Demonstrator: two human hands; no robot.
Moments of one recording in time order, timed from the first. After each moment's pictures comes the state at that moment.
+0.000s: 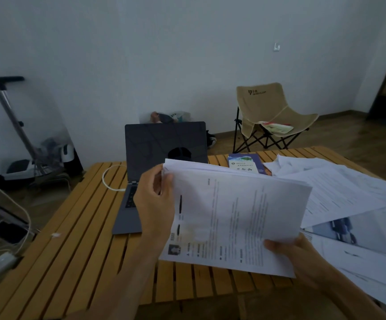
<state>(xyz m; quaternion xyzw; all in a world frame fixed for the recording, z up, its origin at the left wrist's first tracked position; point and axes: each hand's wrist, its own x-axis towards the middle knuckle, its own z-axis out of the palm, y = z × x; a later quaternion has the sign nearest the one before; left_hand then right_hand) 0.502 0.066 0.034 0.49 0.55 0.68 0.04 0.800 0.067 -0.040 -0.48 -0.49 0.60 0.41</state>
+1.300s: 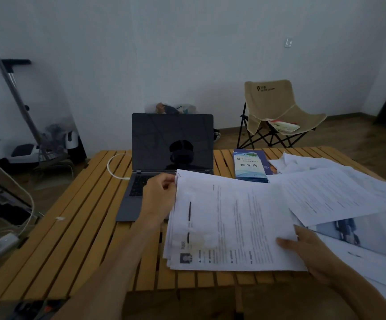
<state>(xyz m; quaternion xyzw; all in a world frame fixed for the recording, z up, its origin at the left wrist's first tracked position) 0.468 0.093 0.005 0.53 0.65 0.51 0.16 0.818 0.086 -0.051 -0.60 -0.53 0.50 0.31</state>
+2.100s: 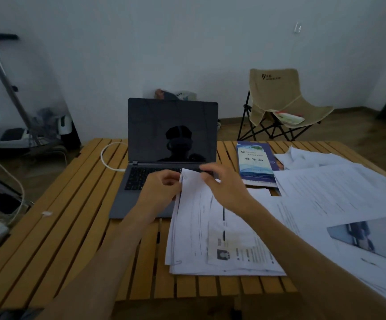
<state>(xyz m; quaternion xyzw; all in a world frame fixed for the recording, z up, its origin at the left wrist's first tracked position) 0.454 0.116 -0.007 0.53 0.62 0.49 0.30 0.633 0.158 0.010 -0.46 -0.78 0.27 0.34</state>
